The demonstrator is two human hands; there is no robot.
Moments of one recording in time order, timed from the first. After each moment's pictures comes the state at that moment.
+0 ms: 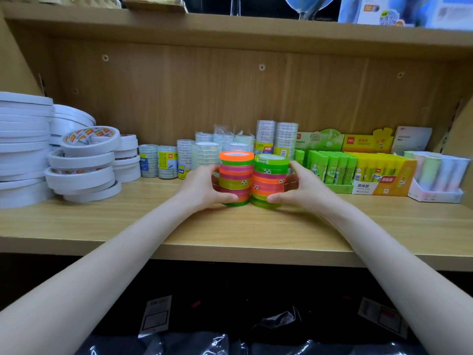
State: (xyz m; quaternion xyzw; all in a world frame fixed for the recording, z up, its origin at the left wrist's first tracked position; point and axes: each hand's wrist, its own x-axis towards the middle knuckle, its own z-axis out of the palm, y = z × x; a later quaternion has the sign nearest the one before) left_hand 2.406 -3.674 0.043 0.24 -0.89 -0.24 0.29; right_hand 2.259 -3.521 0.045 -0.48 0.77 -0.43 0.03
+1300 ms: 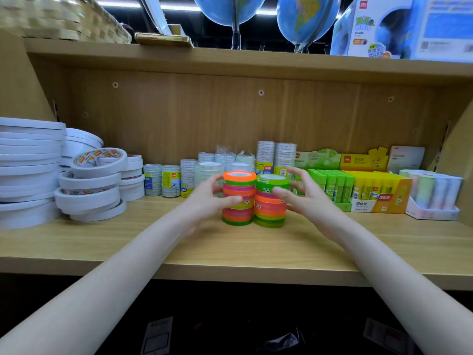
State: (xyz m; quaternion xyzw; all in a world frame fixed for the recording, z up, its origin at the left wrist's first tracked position) left_hand 2.412 -3.667 0.053 0.17 -0.79 -0.51 0.30; right_hand 2.260 -3.519 0.050 -0.46 0.67 -0.58 0.09
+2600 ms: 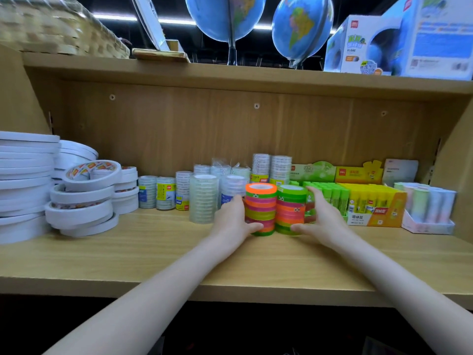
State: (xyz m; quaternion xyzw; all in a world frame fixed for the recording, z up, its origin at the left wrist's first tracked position) left_hand 2.359 -3.639 0.038 0.25 -0.89 -0.20 0.31; right_hand 2.236 -3.499 0.047 -0.41 0.83 -0.37 -0.09
